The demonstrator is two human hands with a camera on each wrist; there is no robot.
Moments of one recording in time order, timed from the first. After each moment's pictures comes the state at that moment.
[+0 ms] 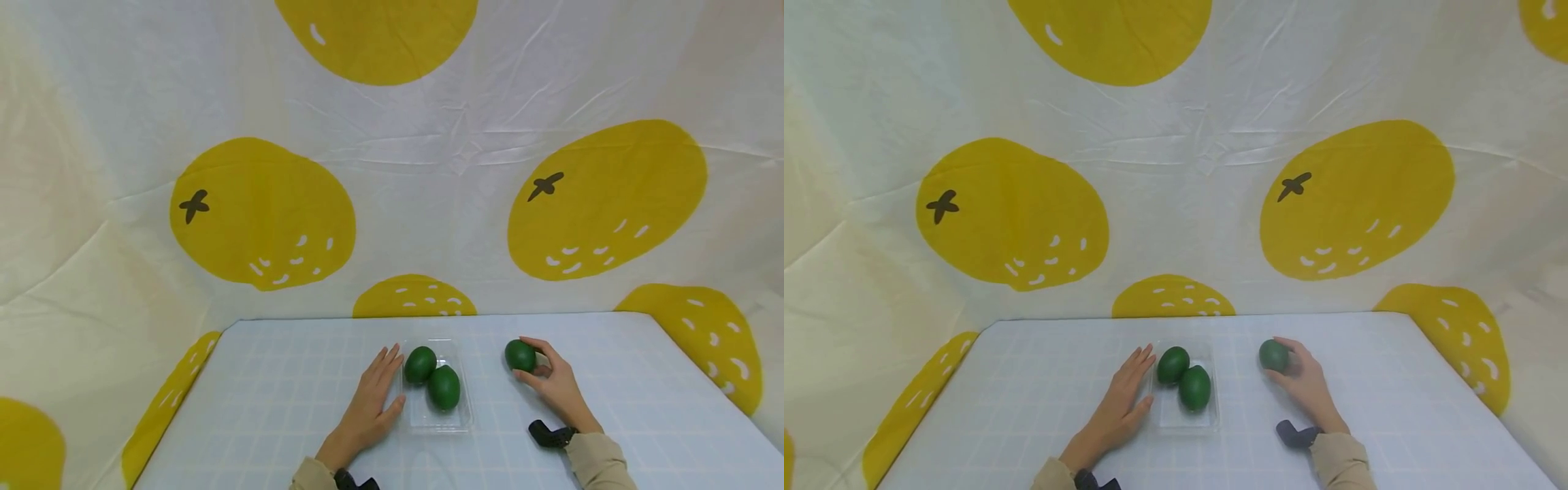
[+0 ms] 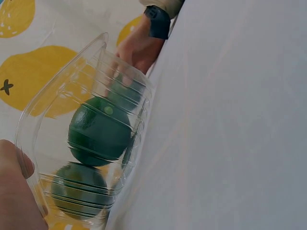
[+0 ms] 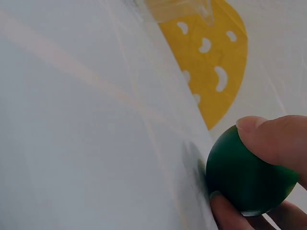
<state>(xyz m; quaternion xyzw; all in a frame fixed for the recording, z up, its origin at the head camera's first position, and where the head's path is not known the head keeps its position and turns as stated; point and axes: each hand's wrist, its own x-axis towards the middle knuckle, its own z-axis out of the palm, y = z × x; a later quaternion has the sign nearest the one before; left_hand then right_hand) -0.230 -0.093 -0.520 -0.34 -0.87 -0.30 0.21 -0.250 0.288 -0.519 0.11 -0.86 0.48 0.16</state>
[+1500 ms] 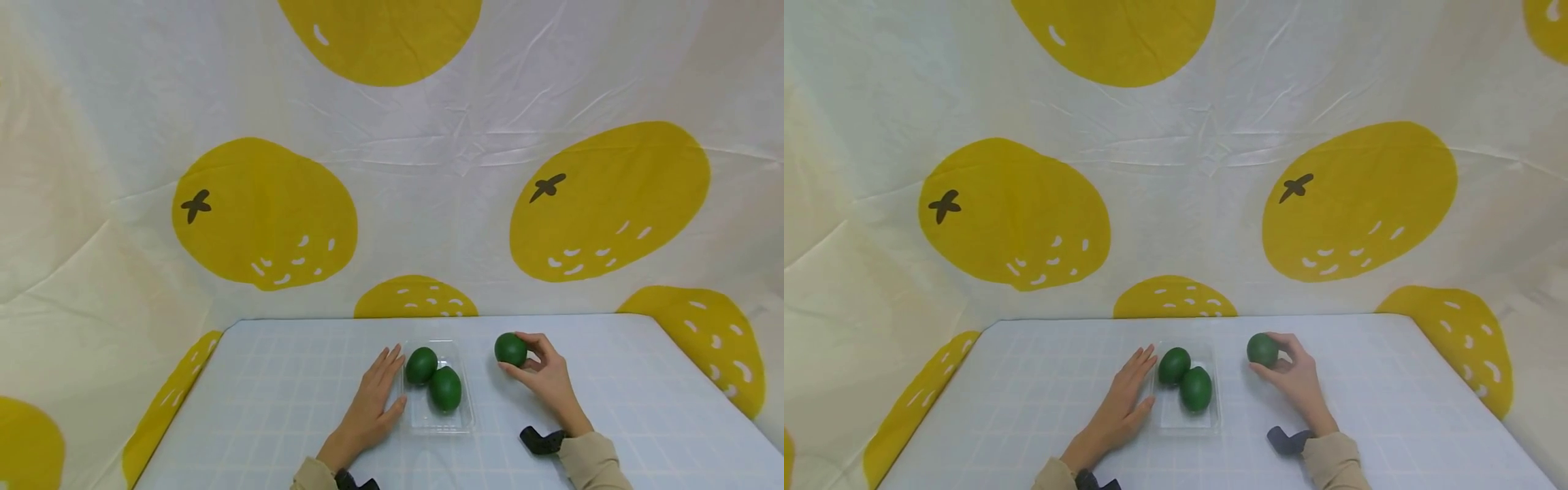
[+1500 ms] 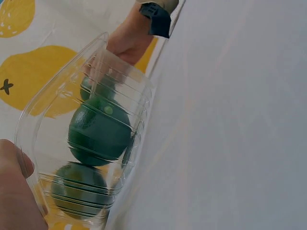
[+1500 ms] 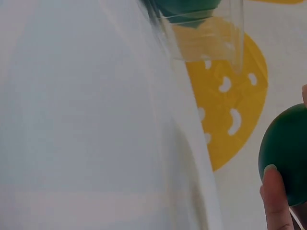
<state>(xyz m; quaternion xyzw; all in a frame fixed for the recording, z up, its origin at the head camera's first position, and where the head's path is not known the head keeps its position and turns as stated) -0.231 -0.093 -0.522 -0.34 -0.87 -0.30 0.20 -0.243 0.255 -0.483 0.16 -0.78 0.57 0.21</state>
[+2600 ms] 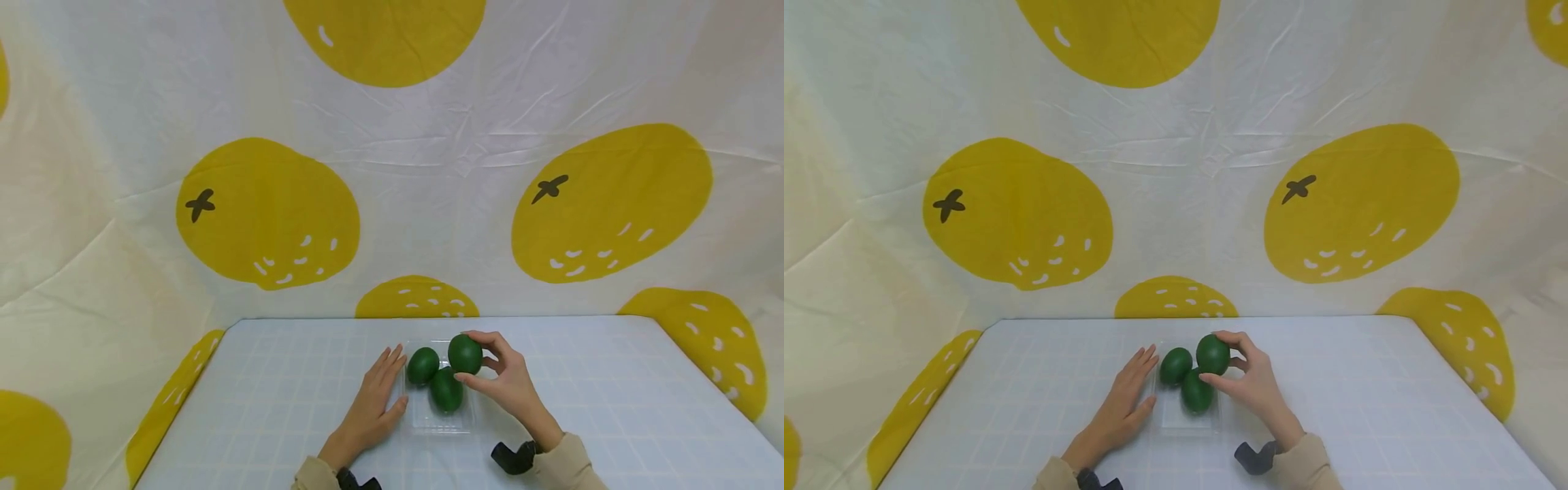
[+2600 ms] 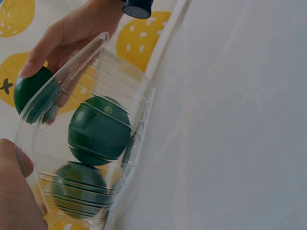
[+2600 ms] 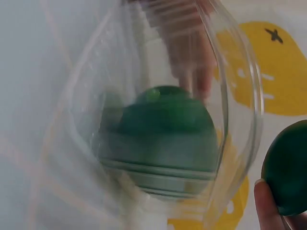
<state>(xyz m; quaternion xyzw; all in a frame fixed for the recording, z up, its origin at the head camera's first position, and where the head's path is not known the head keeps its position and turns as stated) -0.229 -0.093 -0.522 -0.34 -0.87 -0.30 0.21 -0.232 0.181 -0.460 0.28 -0.75 0.57 0.18</state>
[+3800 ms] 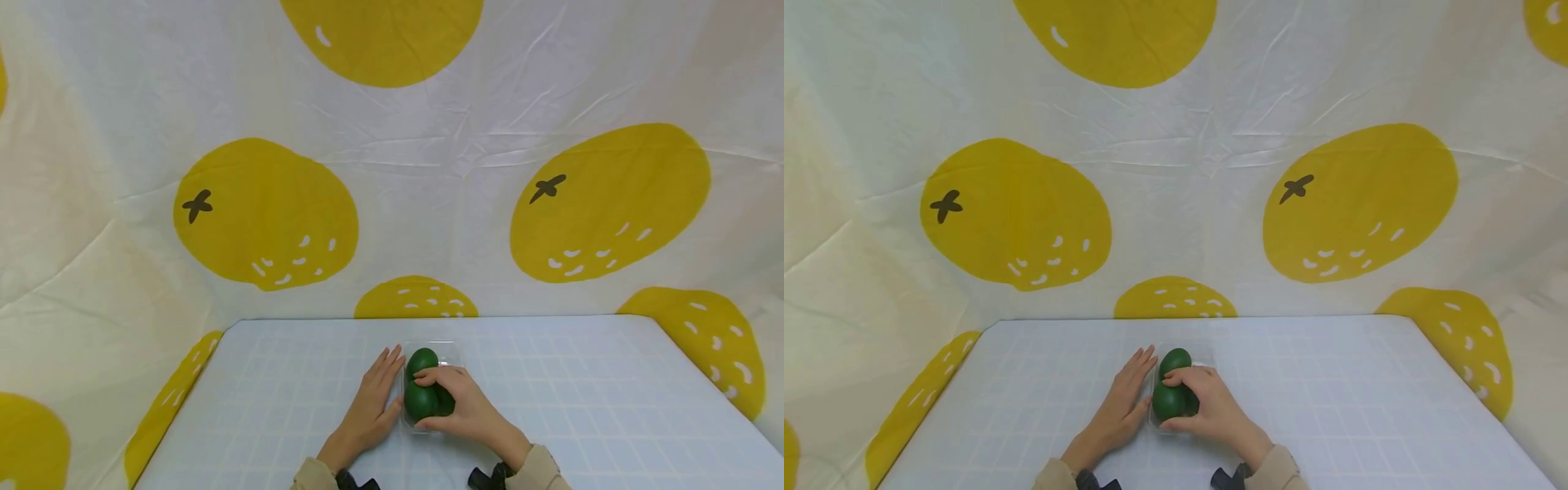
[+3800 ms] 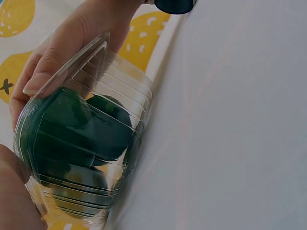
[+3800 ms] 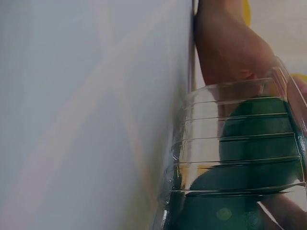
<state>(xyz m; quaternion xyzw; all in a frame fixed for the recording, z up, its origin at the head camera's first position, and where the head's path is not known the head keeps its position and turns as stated) -0.229 -0.092 -0.523 -0.34 -0.86 -0.30 0.22 -0.217 0.131 -0.485 0.39 -0.83 0.36 0.18</state>
